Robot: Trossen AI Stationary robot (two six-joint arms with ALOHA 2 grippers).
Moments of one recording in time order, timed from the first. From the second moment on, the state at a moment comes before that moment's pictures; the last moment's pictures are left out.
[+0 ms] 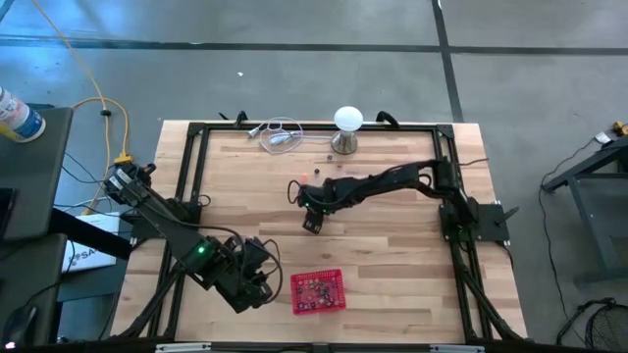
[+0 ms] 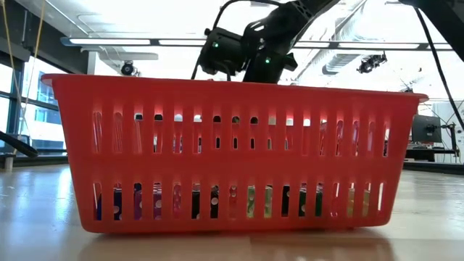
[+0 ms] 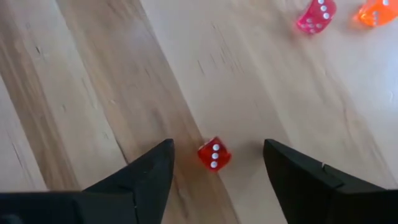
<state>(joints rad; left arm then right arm) -0.70 1.56 1.48 -1.09 -0.36 -1.35 -0.04 2.13 1.46 -0.49 0.15 0.36</state>
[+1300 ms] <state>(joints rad) -0.74 1.56 1.48 -1.03 -0.37 -1.32 0.16 1.78 1.46 -0.66 0.25 0.35</state>
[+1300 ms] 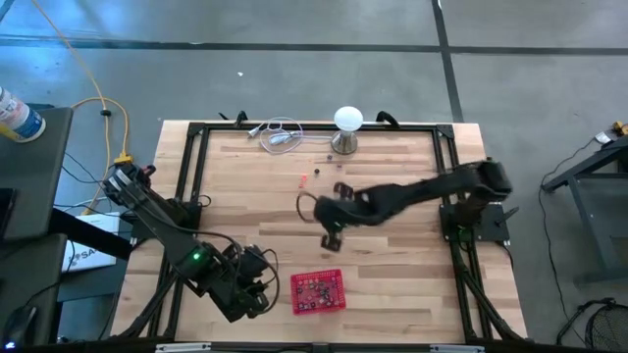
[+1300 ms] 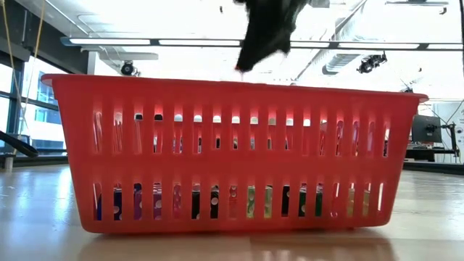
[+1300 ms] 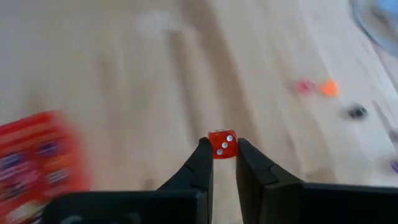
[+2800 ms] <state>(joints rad) -0.84 1.74 1.48 -0.88 -0.37 -1.28 0.40 1.83 1.46 -0.62 0.10 0.92</state>
